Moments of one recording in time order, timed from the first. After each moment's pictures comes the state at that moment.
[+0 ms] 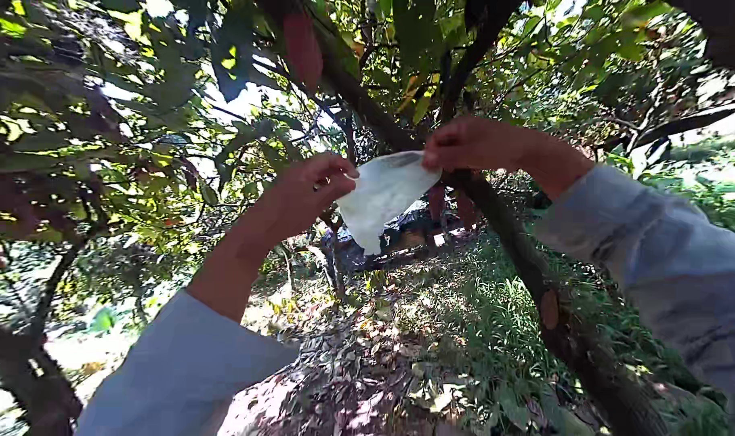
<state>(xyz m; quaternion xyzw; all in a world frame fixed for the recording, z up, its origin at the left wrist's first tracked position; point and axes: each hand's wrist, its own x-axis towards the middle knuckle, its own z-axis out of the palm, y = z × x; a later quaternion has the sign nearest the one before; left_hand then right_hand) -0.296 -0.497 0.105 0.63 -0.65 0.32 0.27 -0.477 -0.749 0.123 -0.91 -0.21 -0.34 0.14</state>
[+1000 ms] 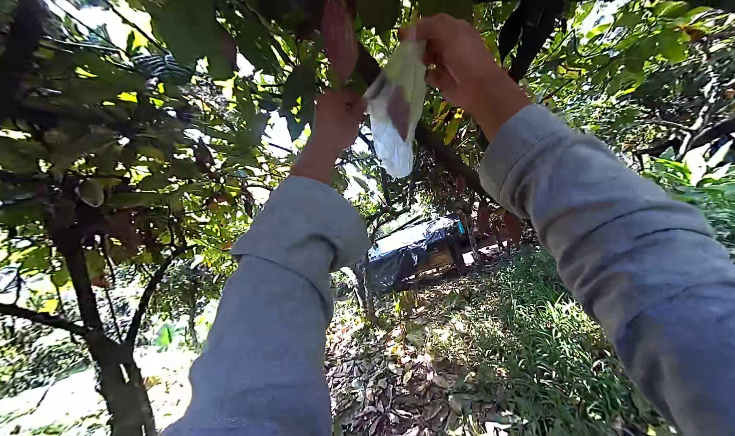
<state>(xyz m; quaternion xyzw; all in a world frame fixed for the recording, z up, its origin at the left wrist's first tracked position) -0.285 -0.488 0.252 0.69 -0.51 0.39 0.33 -0.418 -0.655 0.260 -0.63 -0.25 -0.55 0.49</state>
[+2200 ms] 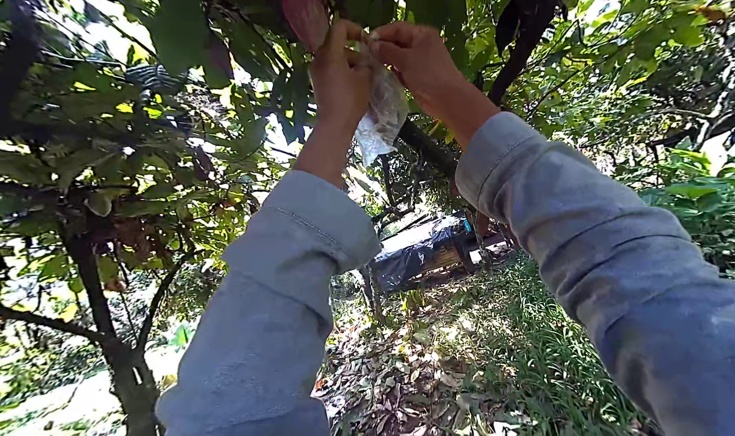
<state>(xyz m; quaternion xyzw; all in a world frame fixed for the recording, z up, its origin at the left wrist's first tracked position) -0.328 -0.530 0.266 0.58 -0.53 0.48 0.39 -0.386 -0.660 0.262 -0.63 -0.32 -0.59 0.39</state>
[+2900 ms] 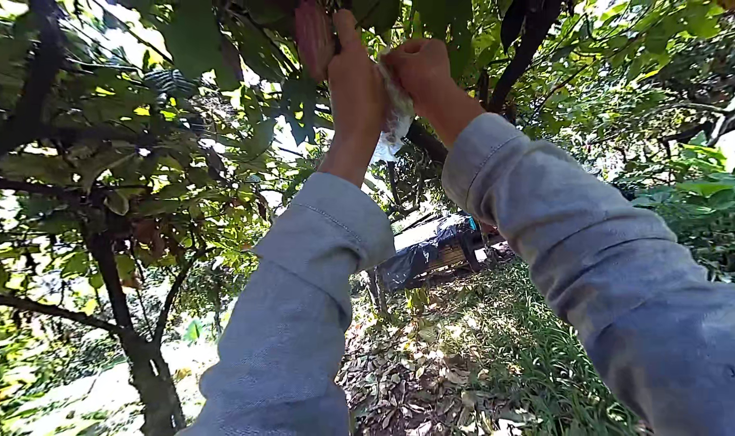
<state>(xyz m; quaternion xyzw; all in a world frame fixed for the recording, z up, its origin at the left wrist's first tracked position) -0.354 -0.532 0.249 0.61 -0.42 0.59 0.32 -0.384 -0.638 0.262 -0.62 -0.12 -0.64 0.43</state>
